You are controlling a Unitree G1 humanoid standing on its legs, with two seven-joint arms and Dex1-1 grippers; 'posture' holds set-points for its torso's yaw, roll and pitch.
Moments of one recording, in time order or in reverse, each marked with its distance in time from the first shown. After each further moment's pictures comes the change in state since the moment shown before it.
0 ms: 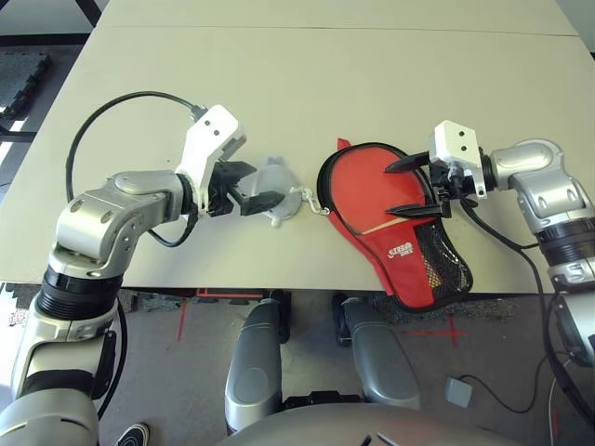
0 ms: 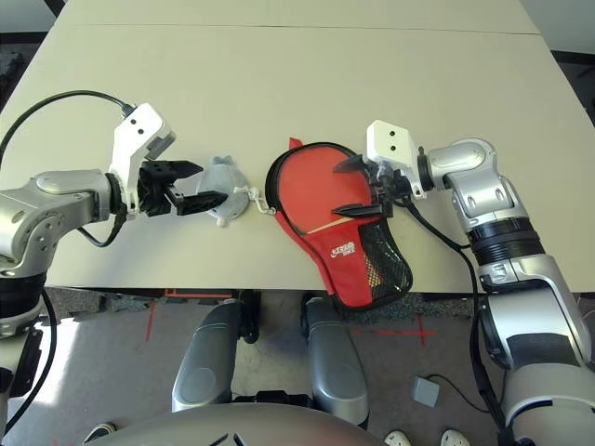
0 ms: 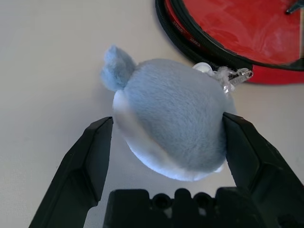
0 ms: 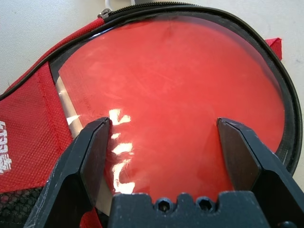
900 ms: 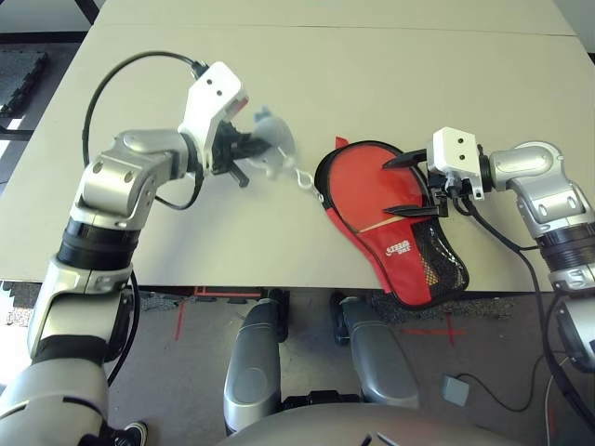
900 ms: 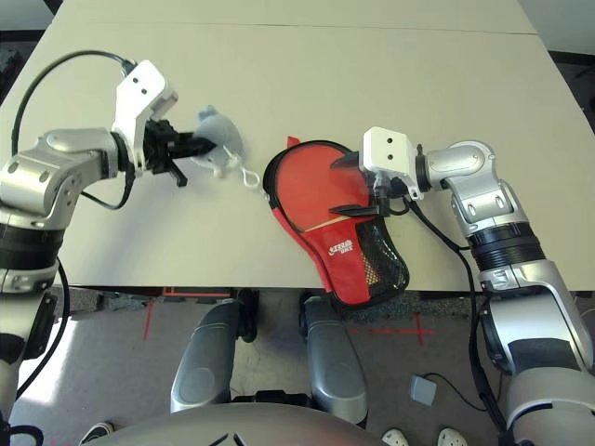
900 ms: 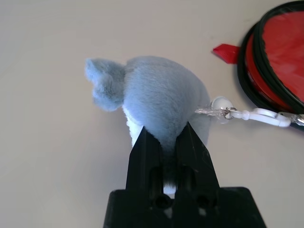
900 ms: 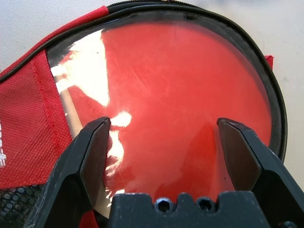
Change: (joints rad) left arm -0.343 -0.172 -0.061 0.519 0.263 -0.354 0.038; right arm 0.027 -0.011 0.005 -0.027 -0.038 -0.109 -0.046
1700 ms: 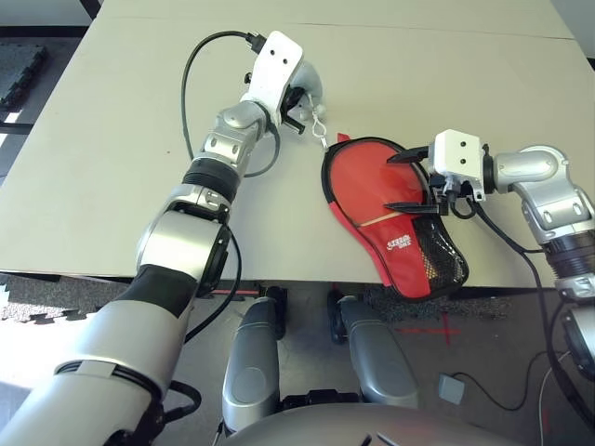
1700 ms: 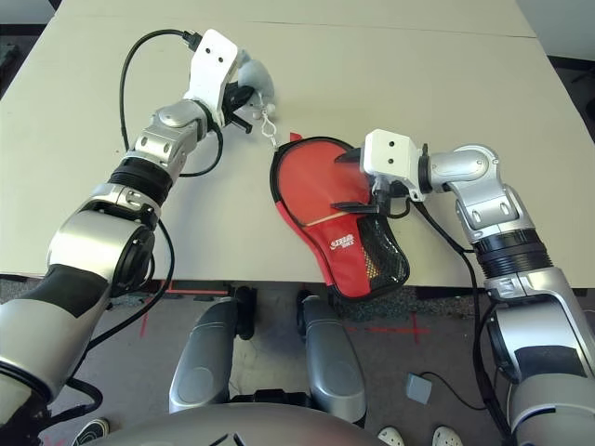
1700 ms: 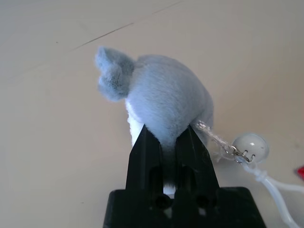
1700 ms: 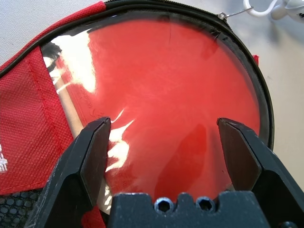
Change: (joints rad) left arm -0.393 -0.429 0.073 1.029 0.202 -0.774 0.436; right arm 0.050 -0.031 -0.010 -0.094 -0.001 0.018 -0.100
